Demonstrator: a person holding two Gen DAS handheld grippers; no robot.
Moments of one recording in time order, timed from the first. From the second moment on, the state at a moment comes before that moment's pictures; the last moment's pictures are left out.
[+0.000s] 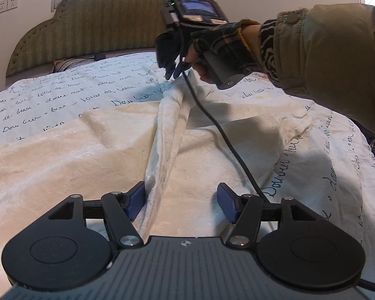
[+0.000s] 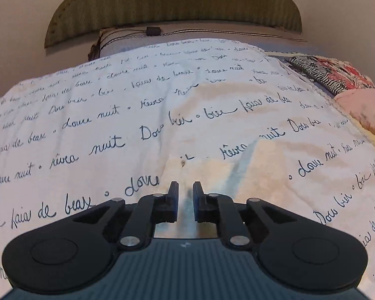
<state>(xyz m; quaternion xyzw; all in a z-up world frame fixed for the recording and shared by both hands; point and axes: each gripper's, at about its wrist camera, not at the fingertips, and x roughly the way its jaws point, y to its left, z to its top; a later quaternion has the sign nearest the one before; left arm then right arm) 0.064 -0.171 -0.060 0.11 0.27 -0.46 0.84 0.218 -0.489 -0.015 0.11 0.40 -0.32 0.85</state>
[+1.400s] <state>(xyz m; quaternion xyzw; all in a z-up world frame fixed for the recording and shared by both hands) 0.049 -0.176 -0.050 0.16 0.22 -0.41 0.87 -0.025 -0.556 0.019 0.35 0.17 -0.33 0.86</state>
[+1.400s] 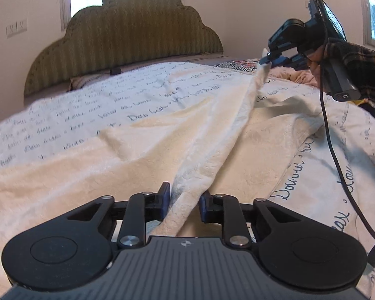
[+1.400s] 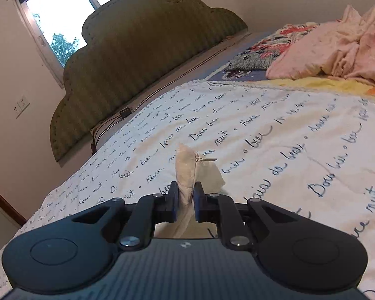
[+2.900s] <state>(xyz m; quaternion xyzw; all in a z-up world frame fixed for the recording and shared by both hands) 0.008 -0.161 -0.021 0.21 0.20 -0.45 0.84 -0.173 -0.548 -0.020 0.43 0.13 -0.31 0.84</state>
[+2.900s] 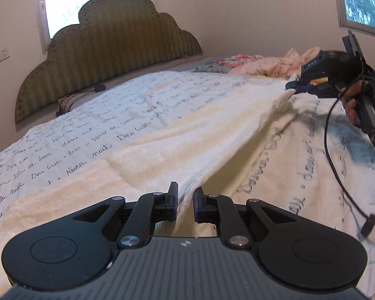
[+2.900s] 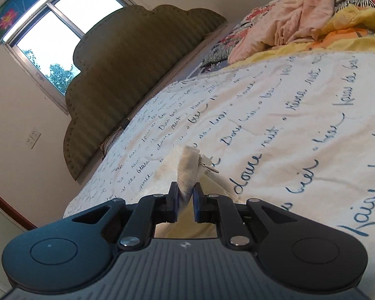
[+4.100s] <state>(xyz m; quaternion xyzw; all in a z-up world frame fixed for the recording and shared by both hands) 0.073 -0.181 -0.024 0.15 0.31 -0.28 0.90 -0.056 -0.502 -0.005 0.23 0.29 -0.26 0.89</state>
